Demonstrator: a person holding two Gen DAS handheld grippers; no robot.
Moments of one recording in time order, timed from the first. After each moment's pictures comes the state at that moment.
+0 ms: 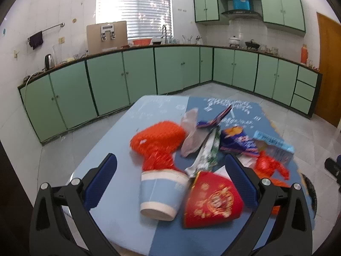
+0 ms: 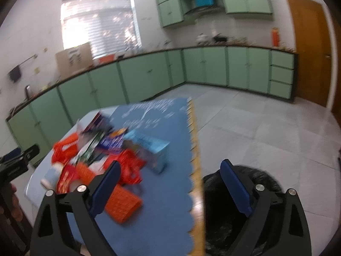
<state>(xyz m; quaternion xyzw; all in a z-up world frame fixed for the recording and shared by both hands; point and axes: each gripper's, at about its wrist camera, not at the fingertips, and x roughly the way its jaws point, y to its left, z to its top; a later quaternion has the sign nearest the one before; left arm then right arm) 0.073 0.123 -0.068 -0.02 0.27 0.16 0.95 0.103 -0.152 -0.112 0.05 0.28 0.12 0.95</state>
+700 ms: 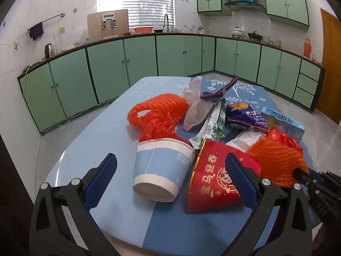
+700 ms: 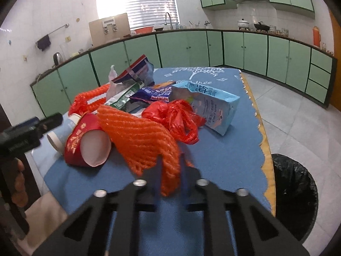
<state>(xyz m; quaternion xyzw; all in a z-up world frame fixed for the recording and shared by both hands) 0.072 0.121 -0.118 -0.03 0.30 0.16 0.94 0.116 -0.086 -0.178 0.00 0.32 0.23 0.92</state>
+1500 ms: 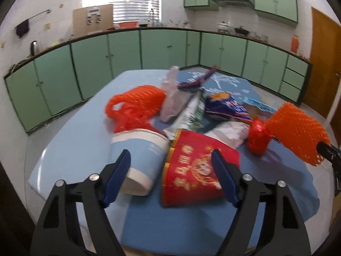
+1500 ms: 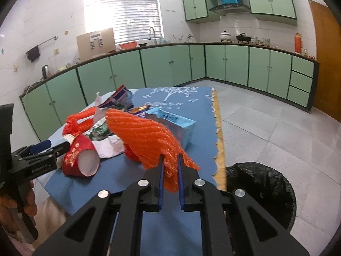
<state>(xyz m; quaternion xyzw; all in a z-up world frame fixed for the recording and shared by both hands) 0.076 0.104 -0.127 -0.04 0.31 0.10 0.94 0.095 -0.131 -0.139 0.01 0.28 0.17 0.95</state>
